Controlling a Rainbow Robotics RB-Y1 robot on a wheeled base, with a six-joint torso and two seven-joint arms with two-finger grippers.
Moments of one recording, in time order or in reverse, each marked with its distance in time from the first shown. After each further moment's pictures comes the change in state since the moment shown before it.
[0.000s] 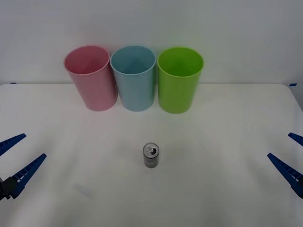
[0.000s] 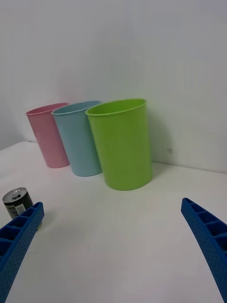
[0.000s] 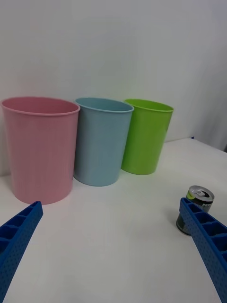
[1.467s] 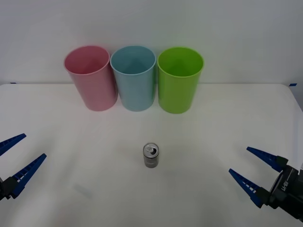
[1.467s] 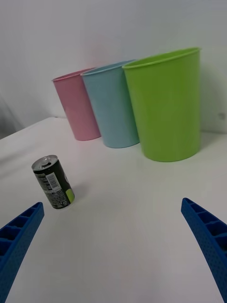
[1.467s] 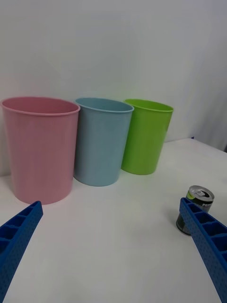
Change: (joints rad) right arm -0.026 0.027 0.230 0.062 0.088 0.044 0.085; left arm 0.000 0.000 0.000 0.000 0.000 0.000 0.000
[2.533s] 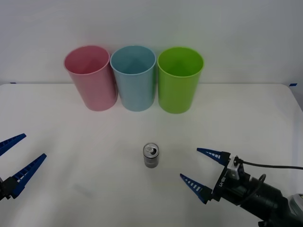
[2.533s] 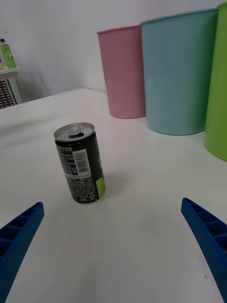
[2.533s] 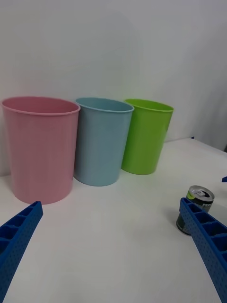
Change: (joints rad) right arm -0.193 -0.005 0.391 0.176 0.001 0.211 0.293; left arm 0.000 0.000 0.000 0.000 0.000 0.000 0.000
